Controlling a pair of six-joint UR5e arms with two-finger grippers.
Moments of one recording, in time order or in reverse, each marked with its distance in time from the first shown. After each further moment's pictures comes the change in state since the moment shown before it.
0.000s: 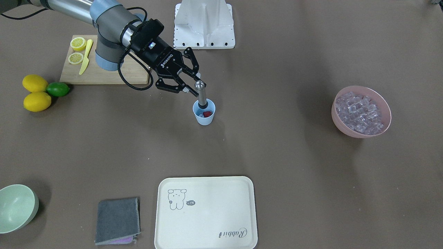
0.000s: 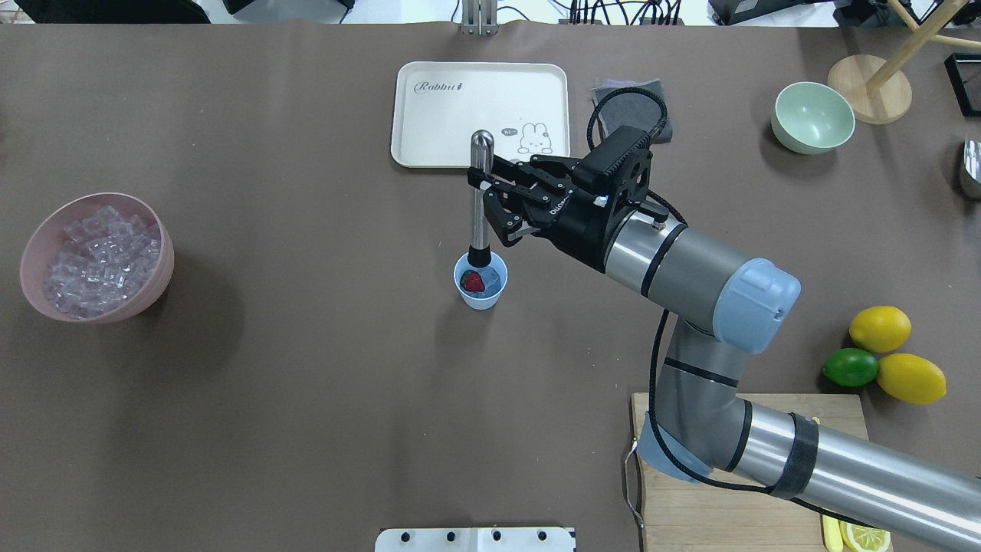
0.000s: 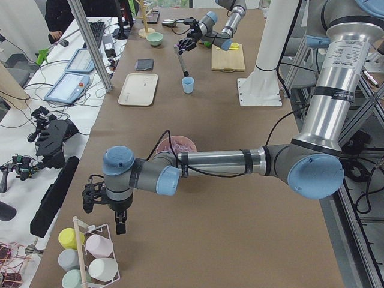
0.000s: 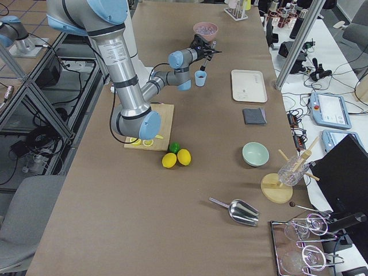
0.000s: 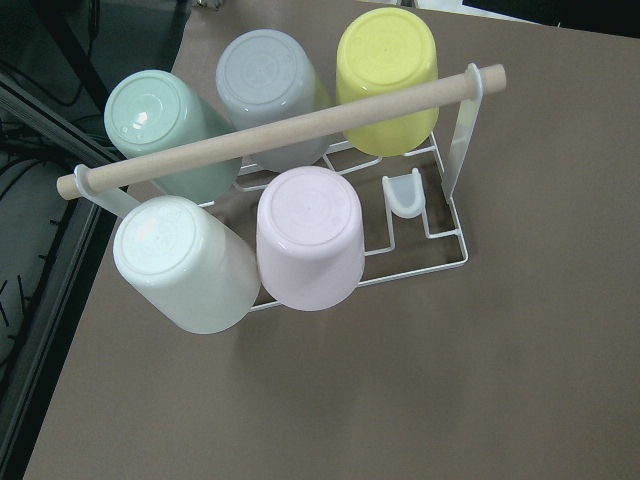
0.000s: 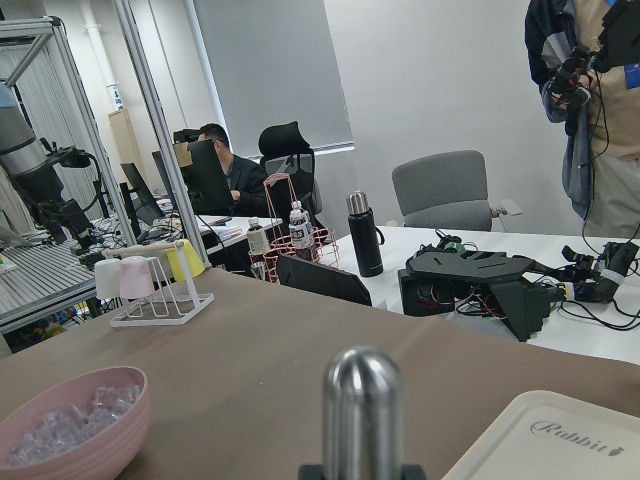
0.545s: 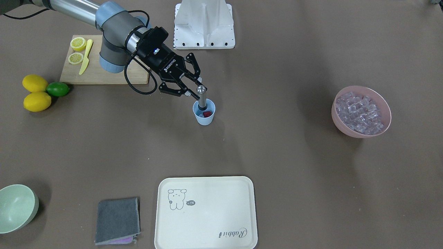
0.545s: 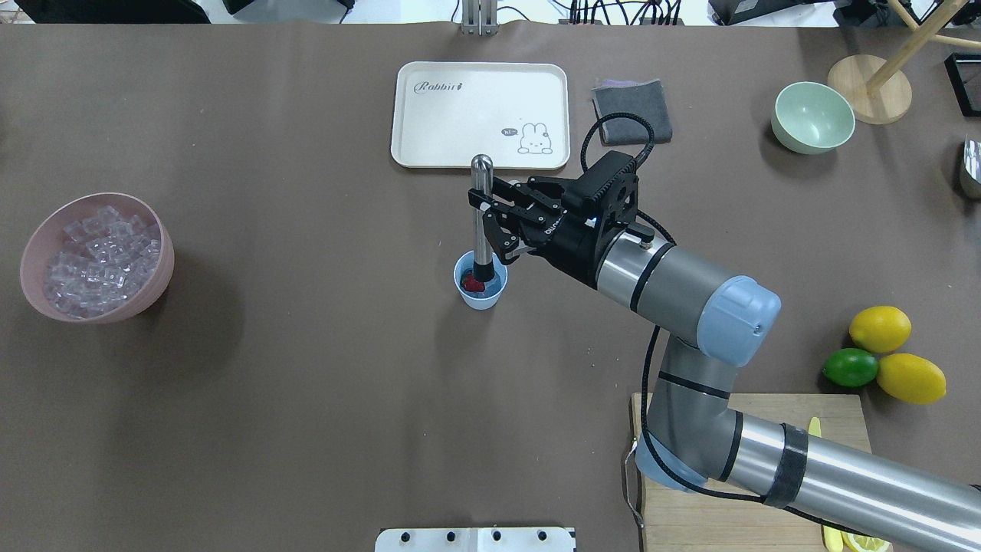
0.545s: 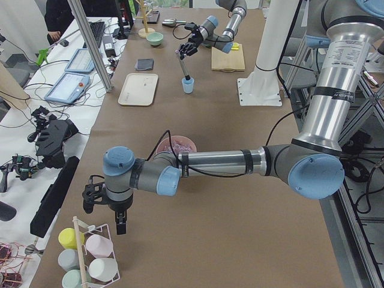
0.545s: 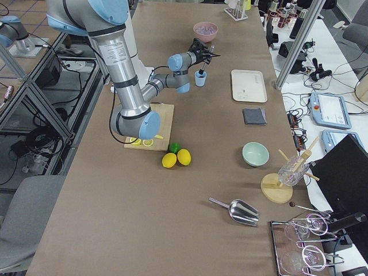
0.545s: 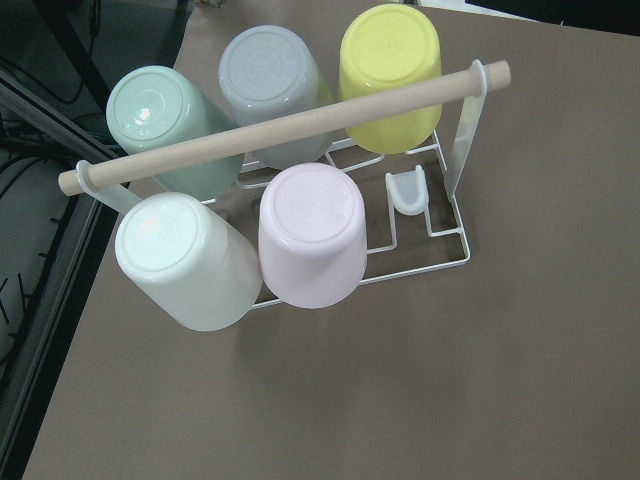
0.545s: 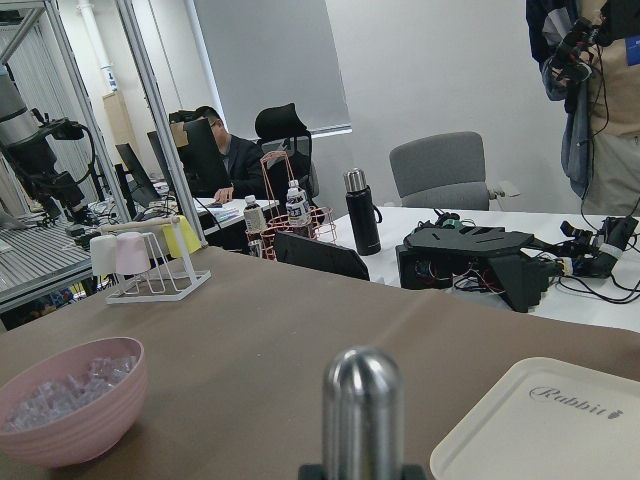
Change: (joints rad) left arm -0.001 0.002 0.000 -0.001 0.000 0.001; right arm -0.033 -0.001 -0.032 0.008 -0.024 -0.003
